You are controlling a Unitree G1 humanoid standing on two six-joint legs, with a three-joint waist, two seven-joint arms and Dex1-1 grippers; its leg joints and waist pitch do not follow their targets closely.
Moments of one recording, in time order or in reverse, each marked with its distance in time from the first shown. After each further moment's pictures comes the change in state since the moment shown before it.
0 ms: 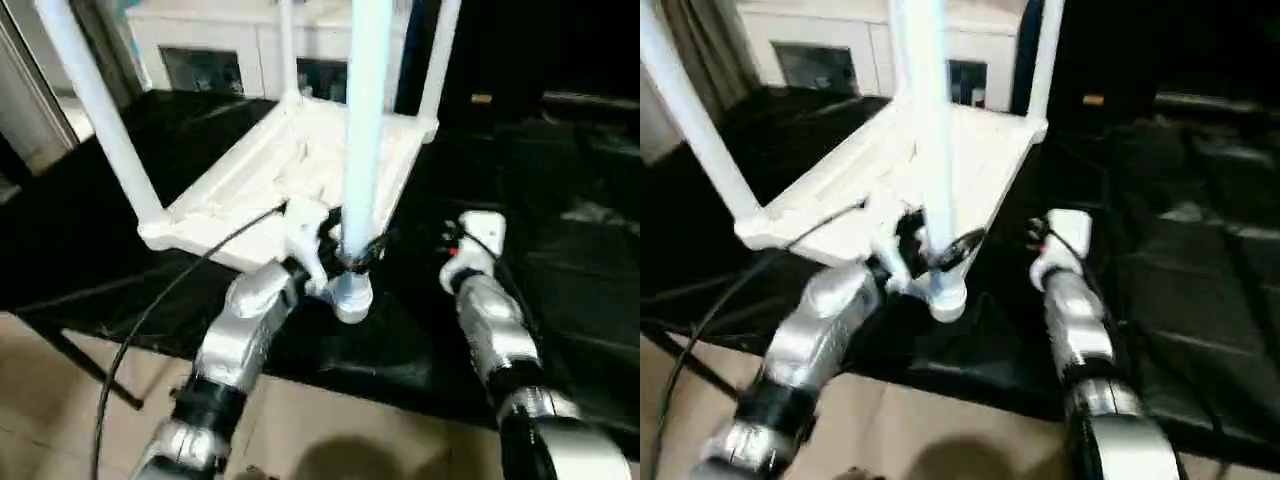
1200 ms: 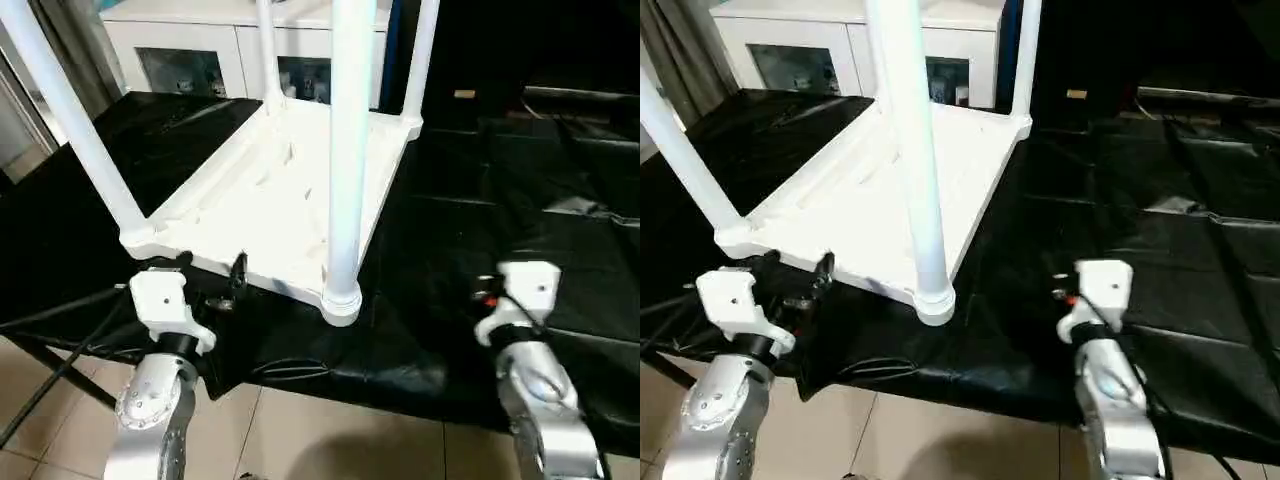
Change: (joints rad) left arm 0.456 0.034 0.252 -0.359 0.172 -0.080 0.414; right arm 0.520 0.013 0.105 -0.888 -0.075 0.291 -0.101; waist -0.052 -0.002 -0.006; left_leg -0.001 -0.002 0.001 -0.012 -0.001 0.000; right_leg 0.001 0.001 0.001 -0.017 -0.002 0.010
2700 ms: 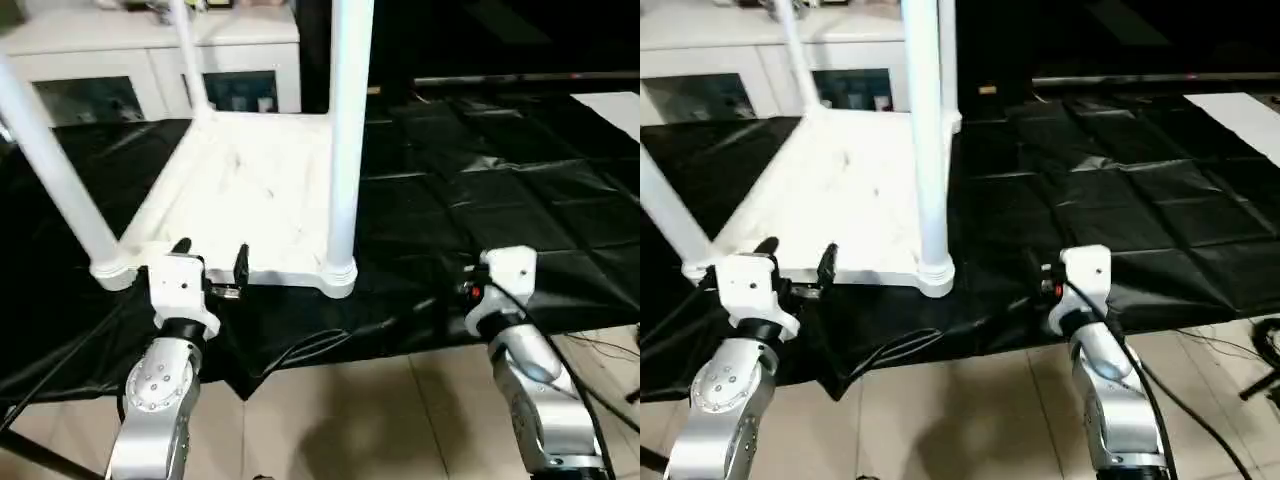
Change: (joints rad) left arm -0.049 0.038 -0.045 -0.005 0.101 0.036 0.073; right arm -0.086 -0.048 0.029 0.105 0.033 0.053 0.094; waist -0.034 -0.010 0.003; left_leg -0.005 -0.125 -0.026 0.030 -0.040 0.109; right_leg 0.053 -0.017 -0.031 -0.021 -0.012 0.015
